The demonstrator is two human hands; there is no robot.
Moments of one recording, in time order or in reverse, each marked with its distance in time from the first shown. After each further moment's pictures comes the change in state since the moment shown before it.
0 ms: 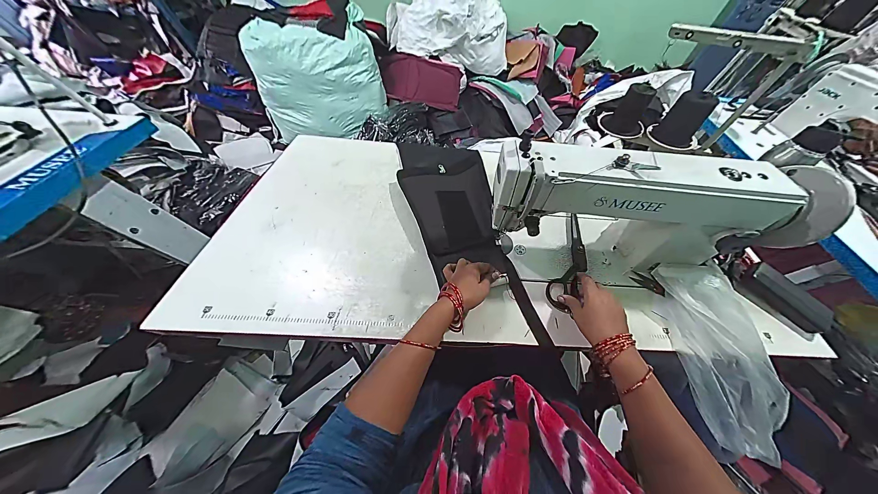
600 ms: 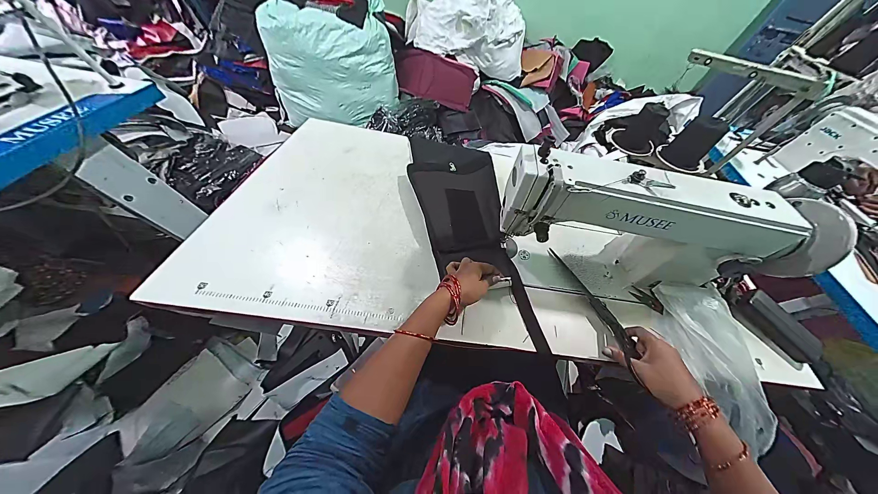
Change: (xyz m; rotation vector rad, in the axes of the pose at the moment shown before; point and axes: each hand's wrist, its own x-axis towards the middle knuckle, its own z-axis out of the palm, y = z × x) left_hand 0.002 -0.004 -0.011 -0.040 -0.086 0.049; right_hand -0.031 0.102 -0.025 0.113 -0.088 -0.009
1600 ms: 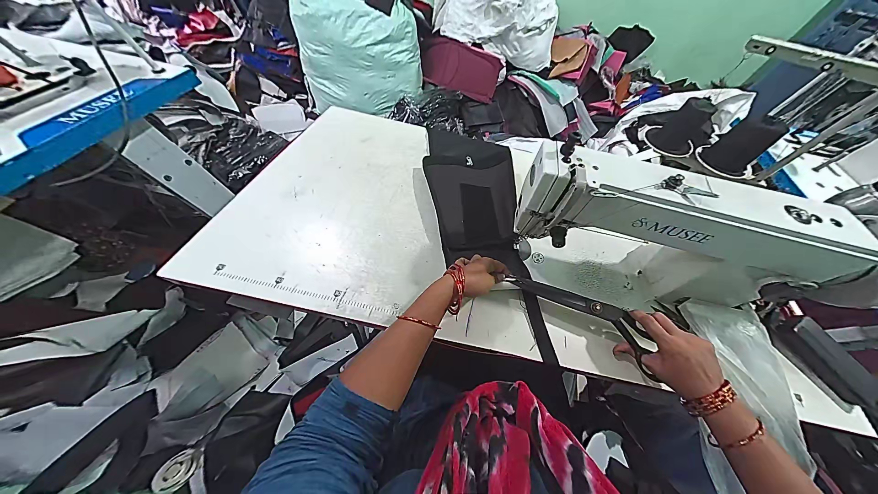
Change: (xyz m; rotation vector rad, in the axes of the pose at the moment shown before) left_hand 0.007 0.001 -0.015 -0.029 -0.102 -0.002; right_hand 0.052 0.017 -0.007 -0.417 0.389 -0.751
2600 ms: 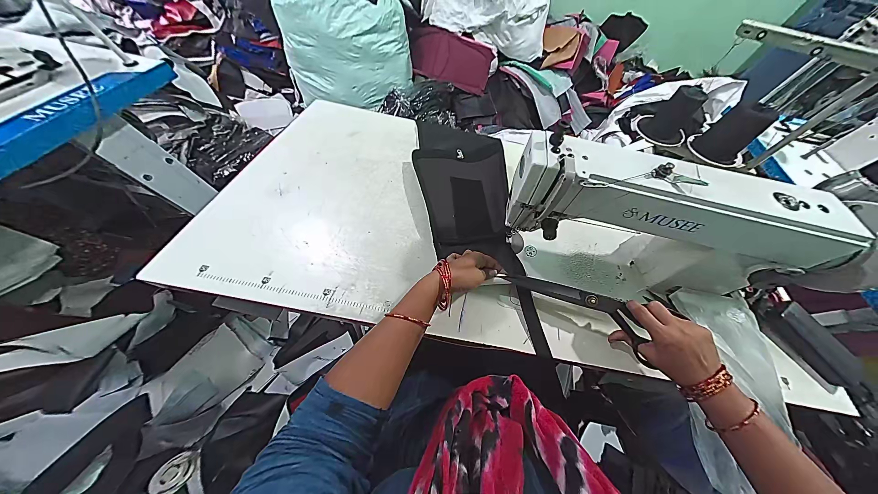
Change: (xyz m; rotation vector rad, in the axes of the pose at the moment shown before) left_hand 0.002 -0.013 0.001 -0.021 0.024 0.079; right_hand 0.004 0.003 -0.004 -0.101 0.090 -0.108
